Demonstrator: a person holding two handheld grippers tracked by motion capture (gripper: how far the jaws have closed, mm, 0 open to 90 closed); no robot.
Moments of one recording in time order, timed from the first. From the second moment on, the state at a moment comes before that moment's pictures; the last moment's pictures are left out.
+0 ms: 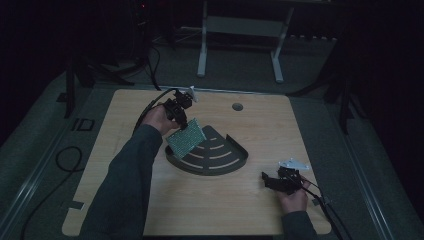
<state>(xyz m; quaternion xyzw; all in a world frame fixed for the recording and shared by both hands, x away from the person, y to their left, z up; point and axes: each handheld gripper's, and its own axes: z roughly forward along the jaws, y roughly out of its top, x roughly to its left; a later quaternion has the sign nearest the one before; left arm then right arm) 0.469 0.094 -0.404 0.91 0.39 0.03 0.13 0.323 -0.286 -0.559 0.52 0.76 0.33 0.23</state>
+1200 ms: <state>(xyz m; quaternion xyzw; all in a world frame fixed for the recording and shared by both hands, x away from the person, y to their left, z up) 0.480 0.078 -0.429 0.92 0.38 0.05 0.10 0.323 -0.286 -0.559 0.52 0.76 0.33 0.22</state>
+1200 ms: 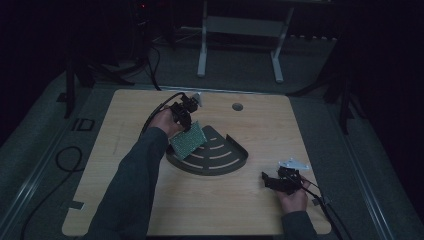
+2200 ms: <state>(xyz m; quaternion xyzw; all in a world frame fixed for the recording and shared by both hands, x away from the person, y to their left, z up) 0.479 0.078 -0.445 0.92 0.37 0.05 0.07 0.323 -0.286 -0.559 0.52 0.76 0.33 0.23</state>
